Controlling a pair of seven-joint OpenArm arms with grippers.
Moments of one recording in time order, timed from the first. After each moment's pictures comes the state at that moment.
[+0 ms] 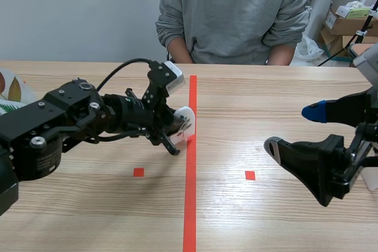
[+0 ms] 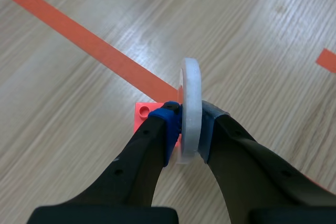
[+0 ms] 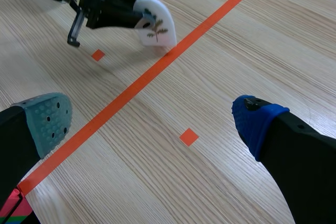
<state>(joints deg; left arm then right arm) -20.2 -11.2 26.5 60.9 -3.9 -33.0 11.7 -26.9 30.0 11.6 107.6 33.8 45.3 -18.1</state>
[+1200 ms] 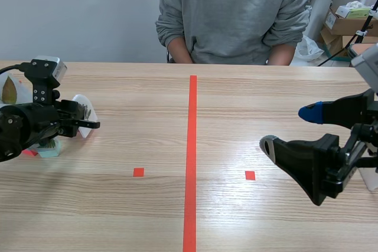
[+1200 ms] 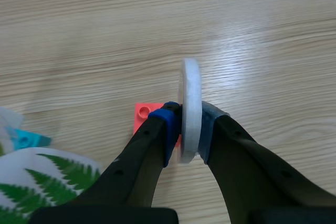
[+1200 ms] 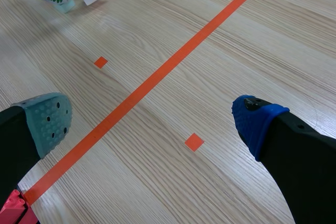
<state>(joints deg) -6.4 -12.4 -6.4 68.9 -4.9 -19.1 15.7 -26.9 27.8 11.6 107.6 33.8 45.3 -18.1</state>
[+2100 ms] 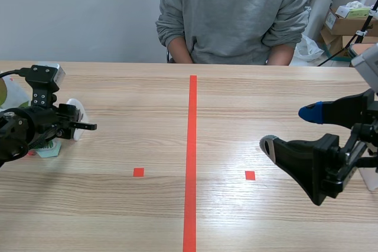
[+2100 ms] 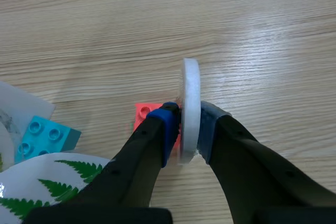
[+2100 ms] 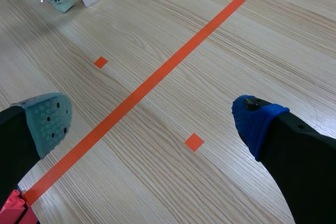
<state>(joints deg) -10.7 -12.4 -6.3 60.4 -0.9 -15.0 13.4 -26.9 27.8 11.6 107.6 33.8 45.3 -18.1</state>
